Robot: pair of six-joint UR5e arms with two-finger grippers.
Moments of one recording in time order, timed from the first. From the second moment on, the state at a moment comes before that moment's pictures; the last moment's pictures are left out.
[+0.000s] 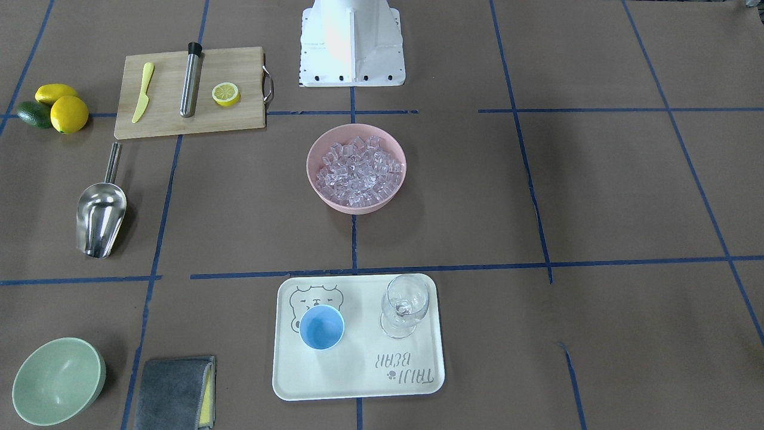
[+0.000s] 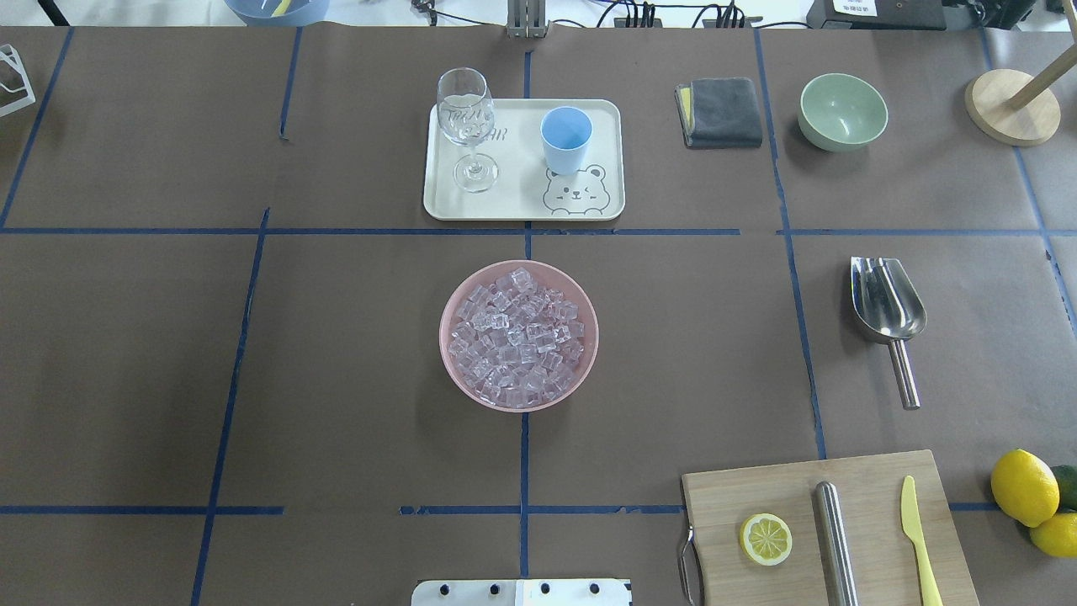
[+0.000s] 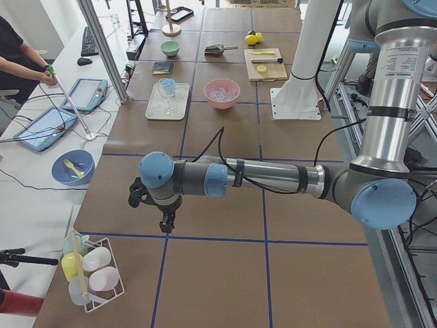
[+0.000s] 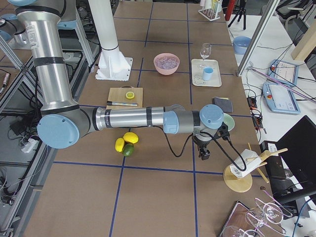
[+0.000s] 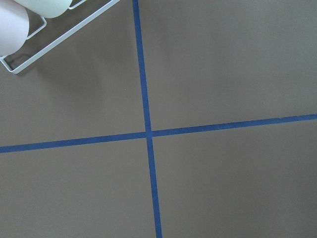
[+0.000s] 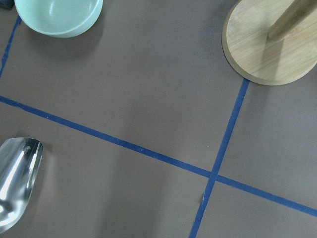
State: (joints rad) left arm -1.60 -1.67 -1.56 -1.52 -2.46 0.10; right arm 1.56 -1.40 1.49 -1.59 2.45 -0.25
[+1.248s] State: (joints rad) left arm -1.56 -1.65 -1.71 -1.48 -2.46 0.10; right arm 1.49 -1.53 1.67 -1.57 2.34 -0.26
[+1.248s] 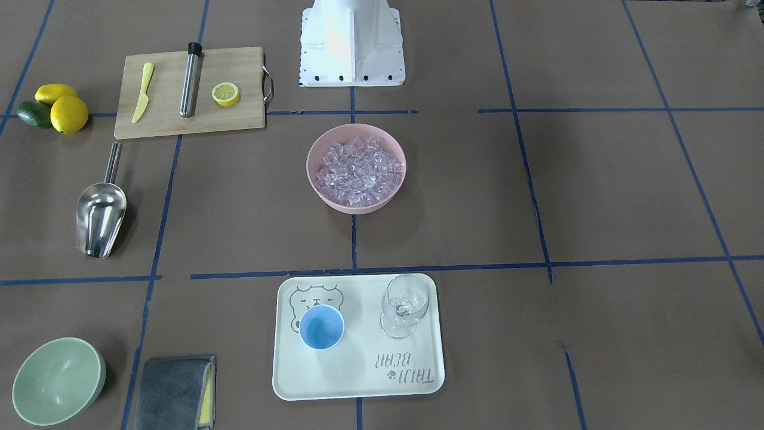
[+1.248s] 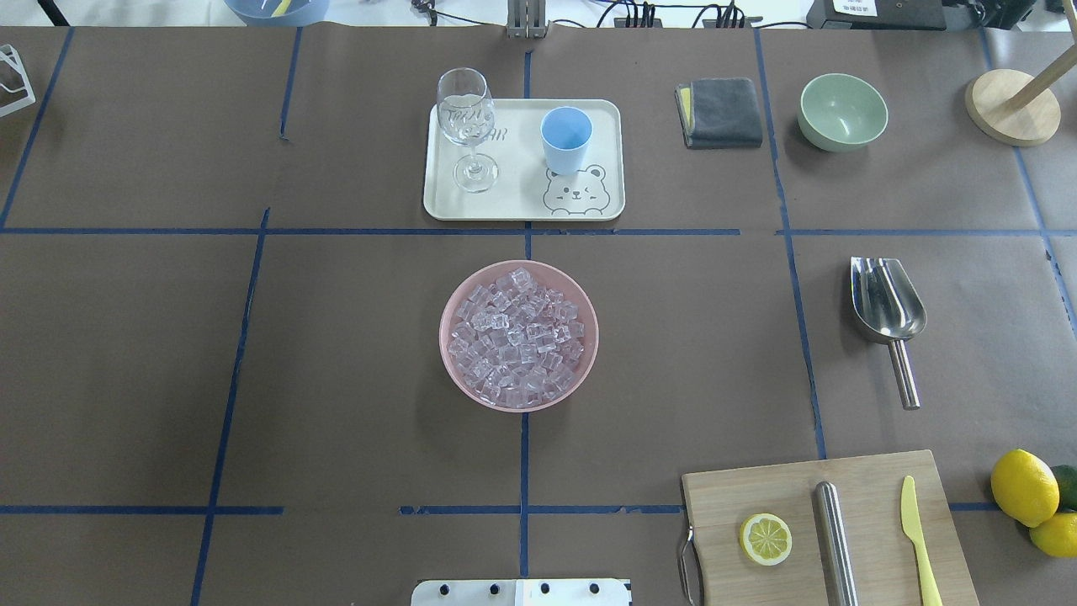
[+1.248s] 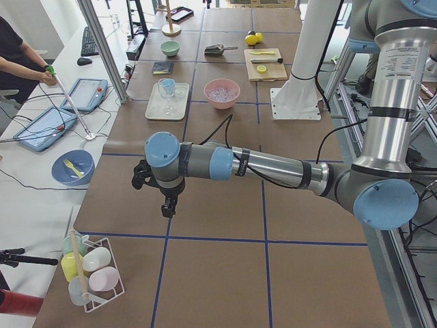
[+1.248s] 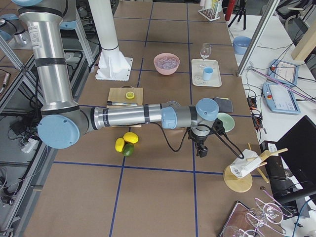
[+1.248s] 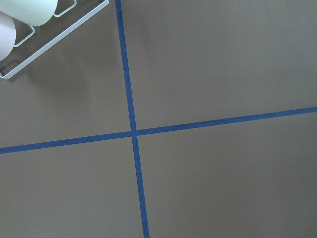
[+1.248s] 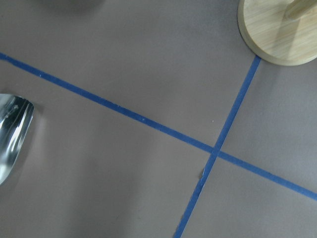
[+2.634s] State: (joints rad) left arm -0.72 -1.91 -1.61 -2.47 -2.32 0.10; right arm 1.42 -1.65 1.80 -1.45 2.59 0.02
